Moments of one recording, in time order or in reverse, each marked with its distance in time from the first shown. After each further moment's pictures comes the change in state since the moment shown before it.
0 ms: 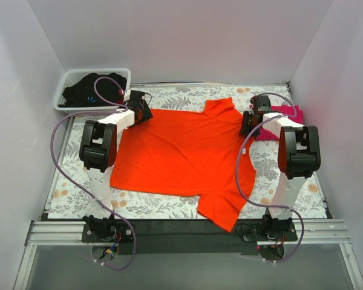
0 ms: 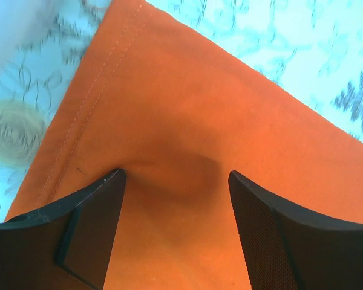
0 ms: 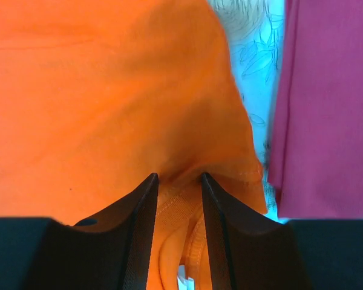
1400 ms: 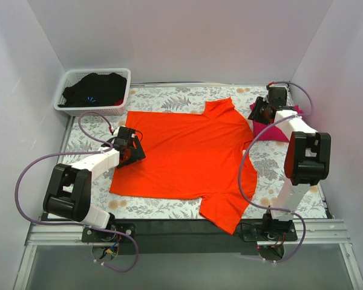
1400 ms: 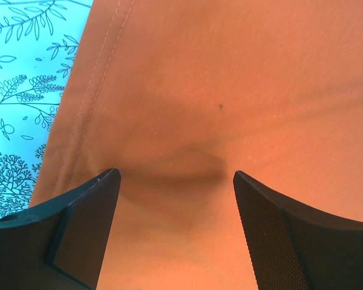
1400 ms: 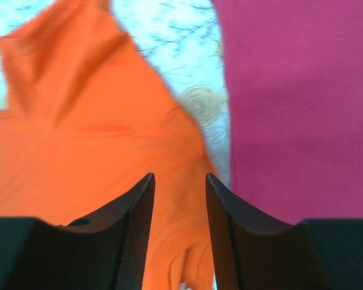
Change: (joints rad) left arm -0.055 -0.666 -0.753 -0.089 0.049 -0.038; right arm -0.090 -0.045 0.082 0.094 -0.034 0.042
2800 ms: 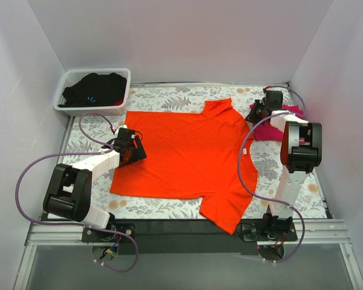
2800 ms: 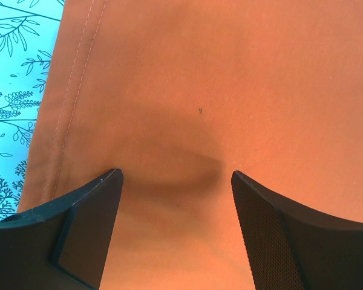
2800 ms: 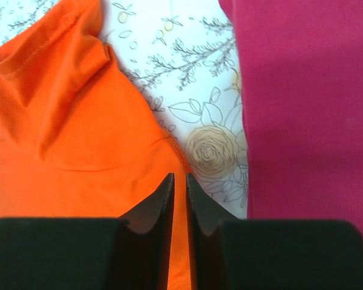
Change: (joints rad) left arm 0.000 0.001 -0.024 0.077 0.034 0.024; right arm -0.021 0.164 0.028 0.156 -0.112 0.064
